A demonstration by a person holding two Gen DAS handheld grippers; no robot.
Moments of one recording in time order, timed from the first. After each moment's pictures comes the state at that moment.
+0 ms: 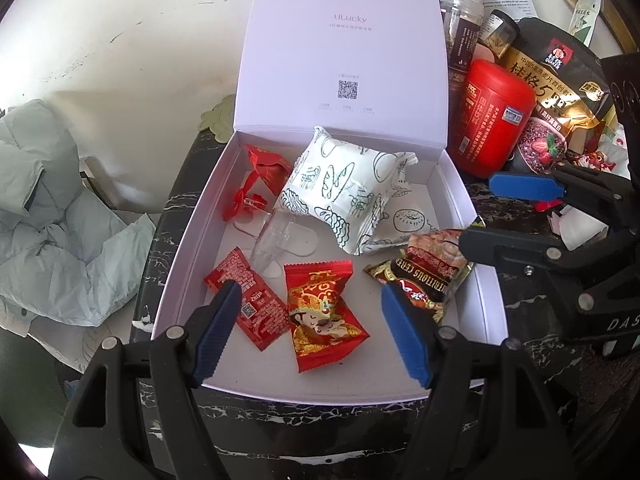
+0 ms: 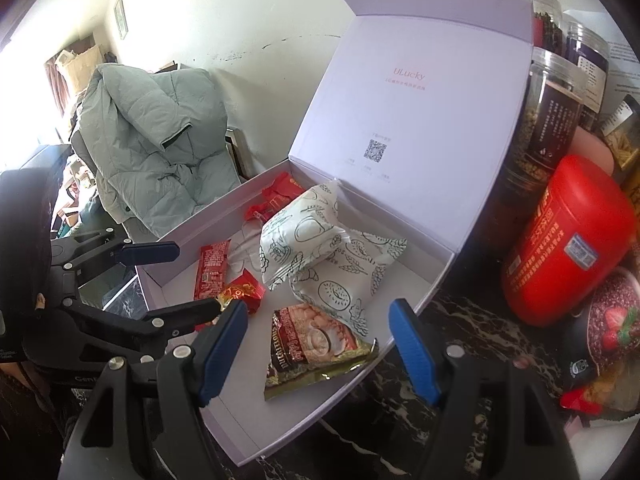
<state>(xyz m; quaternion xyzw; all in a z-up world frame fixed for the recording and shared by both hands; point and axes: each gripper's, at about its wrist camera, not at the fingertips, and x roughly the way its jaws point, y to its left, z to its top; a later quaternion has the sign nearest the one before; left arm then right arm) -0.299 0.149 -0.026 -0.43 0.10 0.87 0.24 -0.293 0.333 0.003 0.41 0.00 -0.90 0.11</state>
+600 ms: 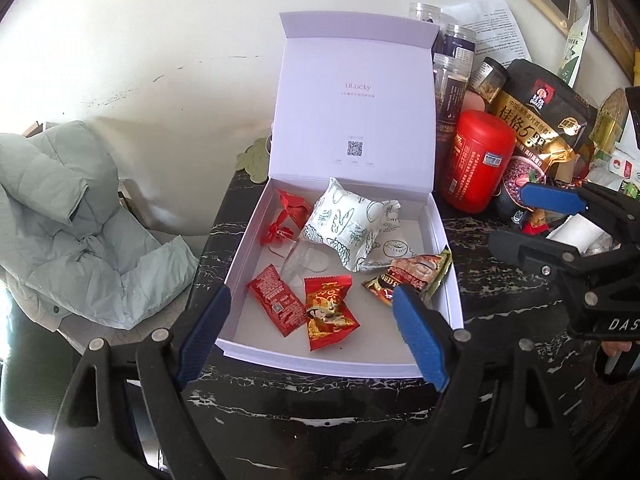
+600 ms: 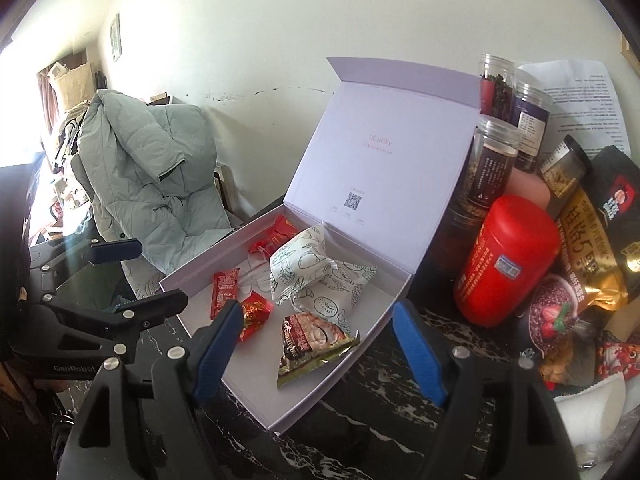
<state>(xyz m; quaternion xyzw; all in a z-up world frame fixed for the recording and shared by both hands) -0.250 0.124 0.039 -0.37 0.09 0.90 0.20 -0.235 0.327 0.065 0.36 0.02 -0.93 0.07</state>
